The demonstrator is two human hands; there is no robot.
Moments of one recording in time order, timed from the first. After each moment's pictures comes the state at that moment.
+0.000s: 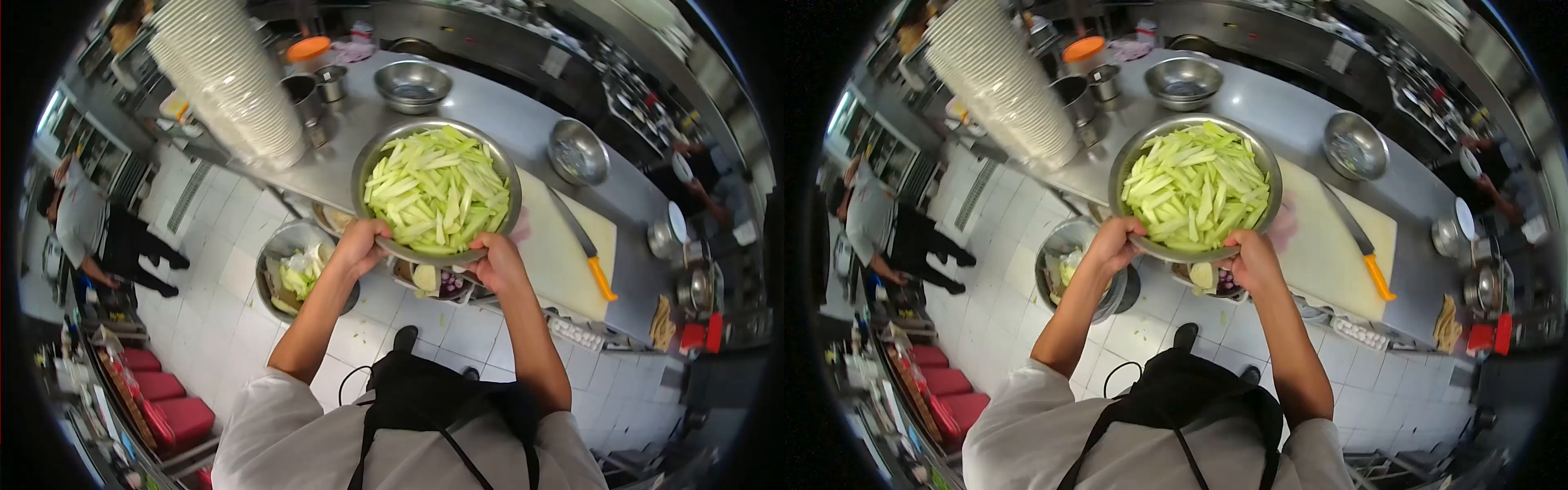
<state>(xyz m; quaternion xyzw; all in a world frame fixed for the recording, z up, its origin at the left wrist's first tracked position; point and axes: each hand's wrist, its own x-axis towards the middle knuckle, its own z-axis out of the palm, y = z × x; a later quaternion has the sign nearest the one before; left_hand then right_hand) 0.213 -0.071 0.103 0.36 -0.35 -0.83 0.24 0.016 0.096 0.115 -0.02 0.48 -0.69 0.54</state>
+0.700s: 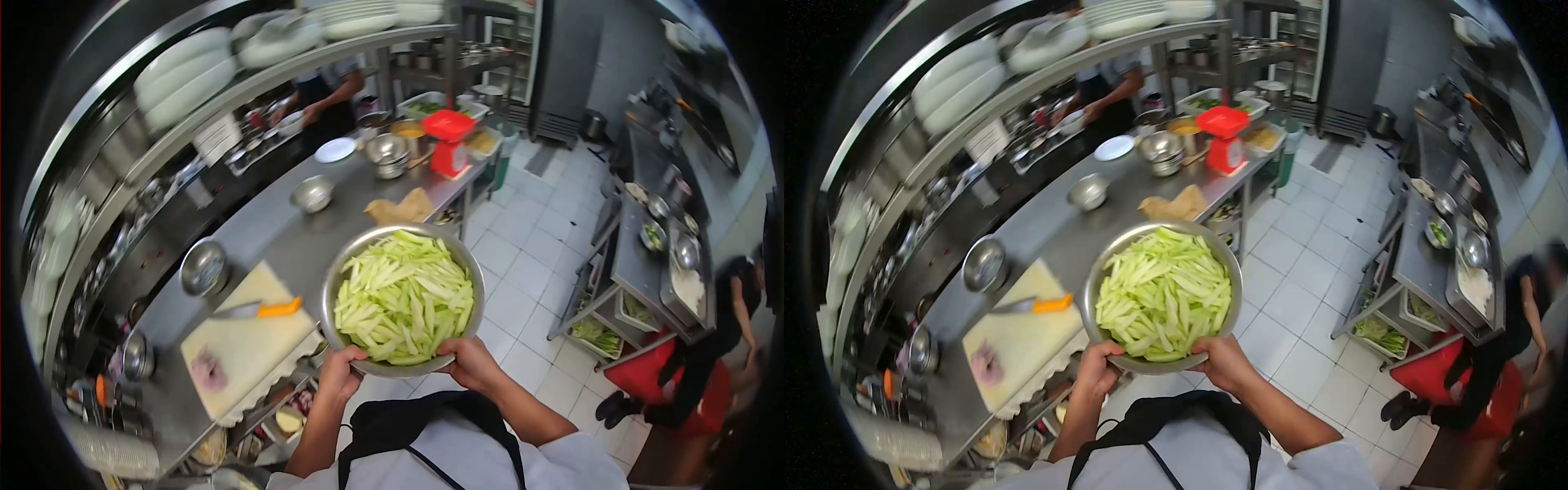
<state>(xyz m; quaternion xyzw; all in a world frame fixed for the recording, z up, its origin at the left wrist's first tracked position) -0.038 0.311 0.075 0.14 -0.45 -0.86 -0.20 0.010 0.557 0.095 0.19 0.38 -0.89 0.17</state>
